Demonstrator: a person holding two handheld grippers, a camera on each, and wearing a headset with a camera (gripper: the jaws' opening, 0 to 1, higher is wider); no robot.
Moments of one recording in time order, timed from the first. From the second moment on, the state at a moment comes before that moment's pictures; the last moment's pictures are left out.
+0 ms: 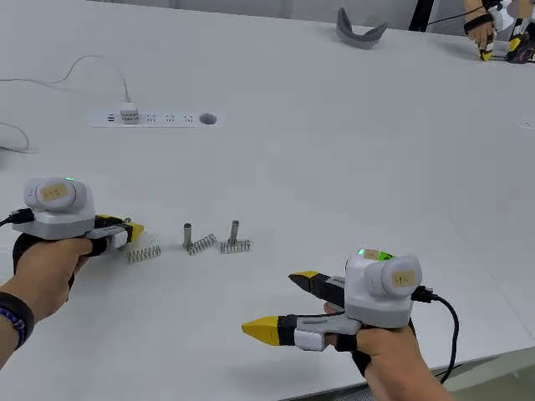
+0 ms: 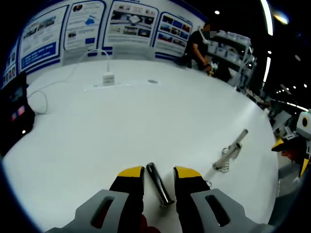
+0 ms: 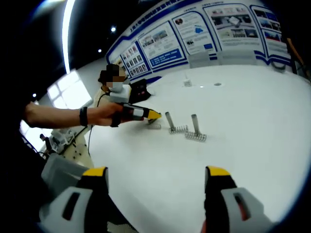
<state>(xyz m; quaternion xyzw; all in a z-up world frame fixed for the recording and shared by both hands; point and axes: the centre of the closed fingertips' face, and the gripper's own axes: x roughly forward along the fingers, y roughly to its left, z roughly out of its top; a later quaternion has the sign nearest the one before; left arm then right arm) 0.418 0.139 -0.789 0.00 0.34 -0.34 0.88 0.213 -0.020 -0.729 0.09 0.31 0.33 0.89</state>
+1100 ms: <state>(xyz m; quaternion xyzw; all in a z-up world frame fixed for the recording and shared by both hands) 0.414 0.125 -0.795 0.19 0.31 -0.40 0.84 0.209 -0.019 -0.732 0.09 0.32 0.33 0.88</state>
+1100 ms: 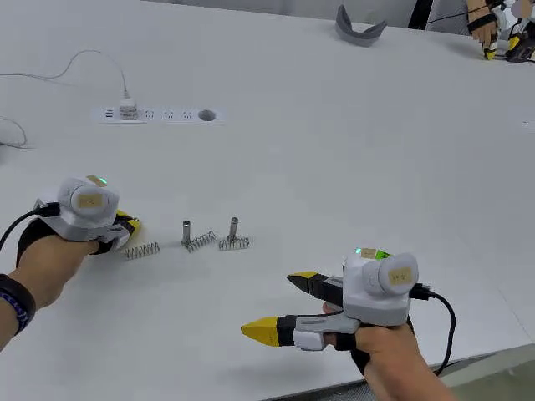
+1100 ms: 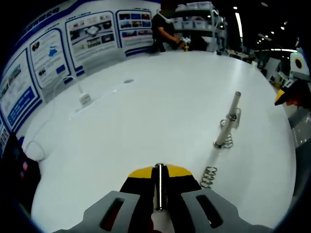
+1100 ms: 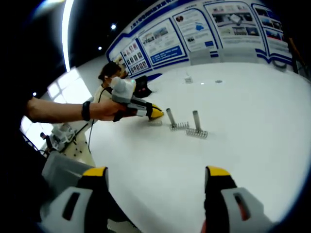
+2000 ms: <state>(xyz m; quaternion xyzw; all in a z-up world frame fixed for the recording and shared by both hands) 0.409 0.140 -0.770 0.14 0.31 -0.38 0.86 0.204 -0.017 -0.731 0.08 0.32 0.34 0.88</state>
